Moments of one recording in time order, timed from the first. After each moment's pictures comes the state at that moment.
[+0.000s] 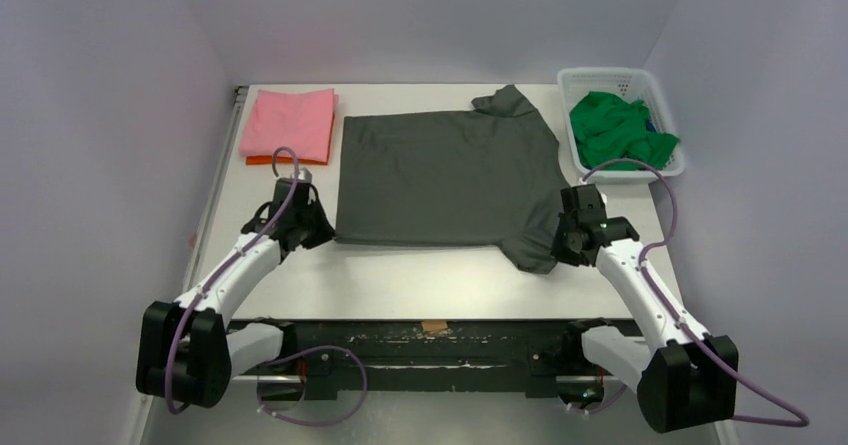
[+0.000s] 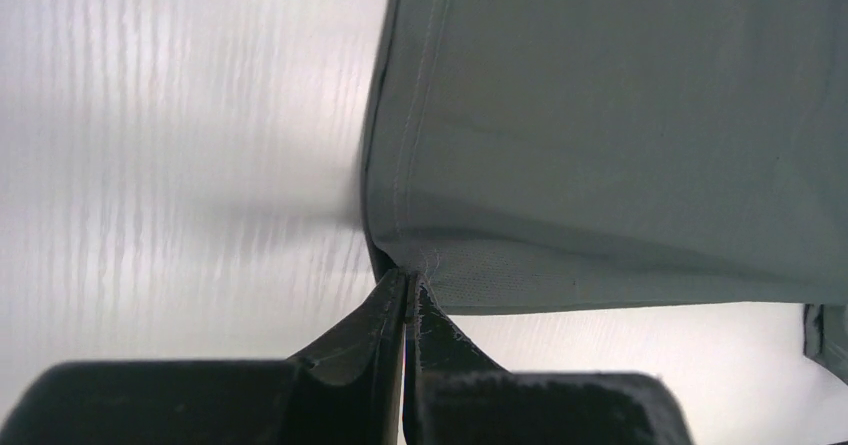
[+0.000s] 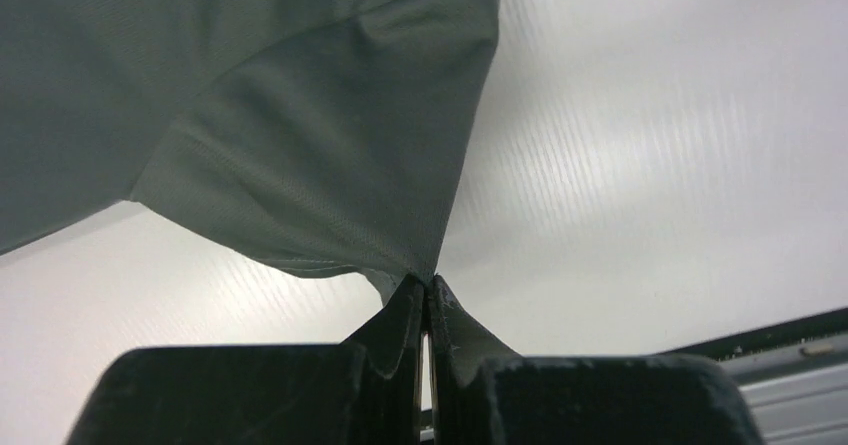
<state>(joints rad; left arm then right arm) -0.18 1.19 0.65 -0.36 0.07 -0.57 0.16 1.05 0.71 -0.79 0.18 0.48</state>
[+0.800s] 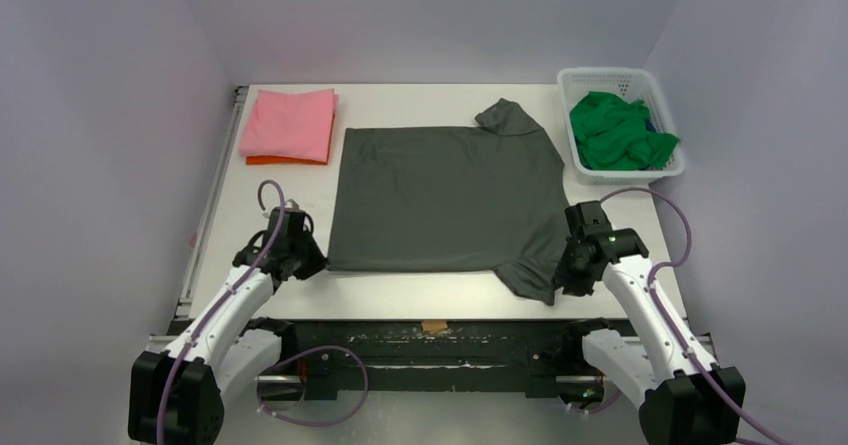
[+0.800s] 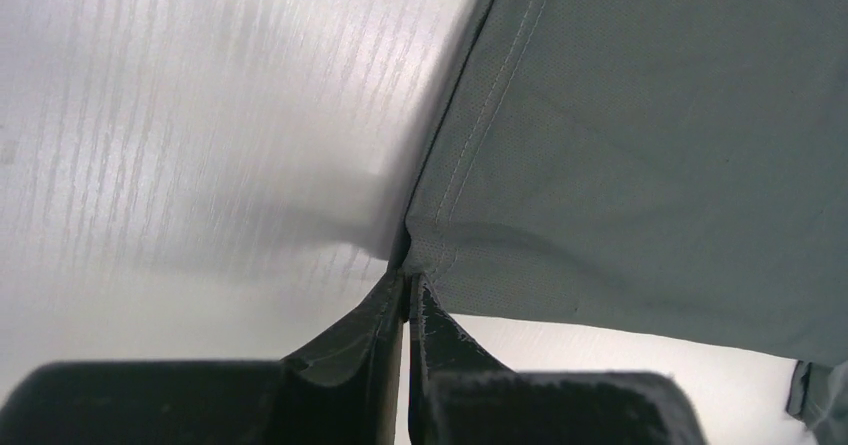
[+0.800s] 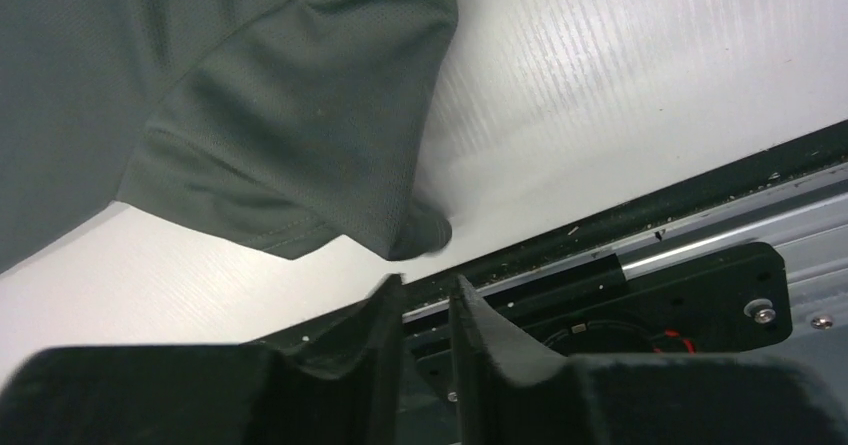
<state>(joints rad) -0.19 0.91 0.46 -0.55 0.00 -0.72 0.16 0.91 0.69 -1.11 0.11 0.67</state>
